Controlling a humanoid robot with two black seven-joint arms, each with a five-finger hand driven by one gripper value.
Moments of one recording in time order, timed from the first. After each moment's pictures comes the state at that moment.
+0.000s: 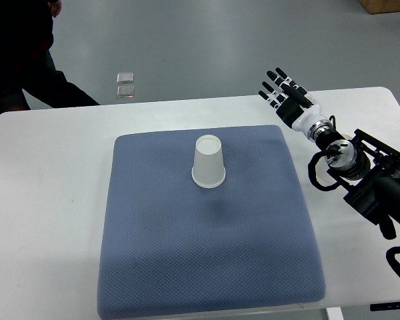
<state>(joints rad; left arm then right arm) 0.01 0.00 -0.01 -0.18 0.12 -0.10 0.14 0.80 -0.12 0.74 0.55 0.19 0.23 0.19</state>
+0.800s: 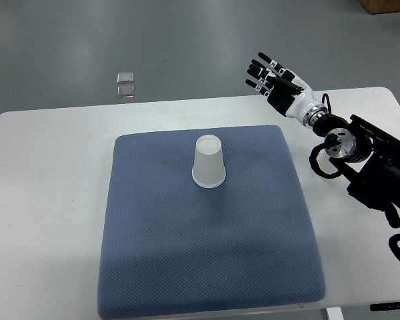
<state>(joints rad) 0.01 0.00 -0.01 -0.19 0.11 -0.10 0.14 0.88 -0.16 0.69 0.57 -0.09 0.31 0.16</state>
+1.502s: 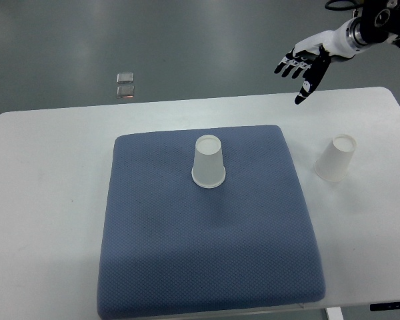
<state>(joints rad) 0.01 0.00 -0.01 -0.23 0.12 -0.11 0.14 1.85 -0.41 -0.82 0.85 -0.35 0.57 -0.01</state>
